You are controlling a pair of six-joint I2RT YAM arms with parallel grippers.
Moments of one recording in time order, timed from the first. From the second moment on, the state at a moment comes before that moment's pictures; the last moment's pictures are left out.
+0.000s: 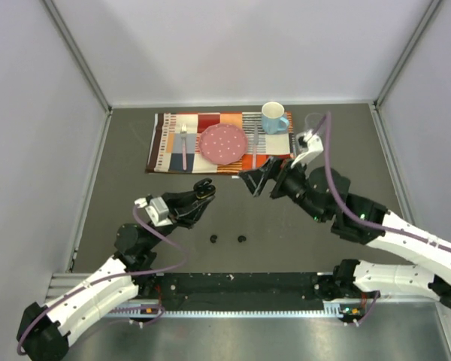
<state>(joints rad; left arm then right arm) -0.70 0.53 0.18 0.83 0.27 -0.11 1.15 0.94 1.04 -0.21 0.47 0.62</state>
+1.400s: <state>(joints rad) -0.70 0.78 0.27 0.95 0.51 -0.13 0.60 1.11 1.23 -0.46 -0.42 0.75</state>
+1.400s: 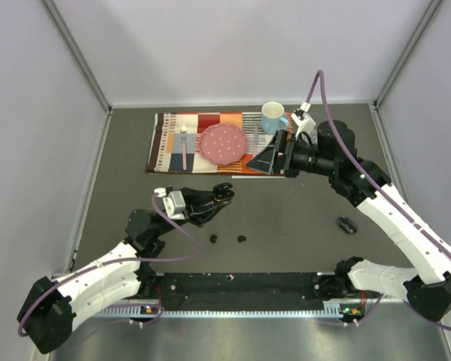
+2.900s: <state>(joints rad) -0.72 0.93 0.35 1.01 0.58 -0.21 0.78 1.16 1.22 -0.49 -0.37 0.64</state>
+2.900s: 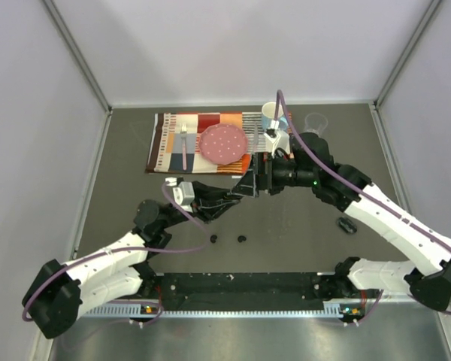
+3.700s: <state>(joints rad) -0.72 1.19 0.65 0.50 0.47 -0.46 0.77 0.89 1.03 -0.58 0.06 0.78</state>
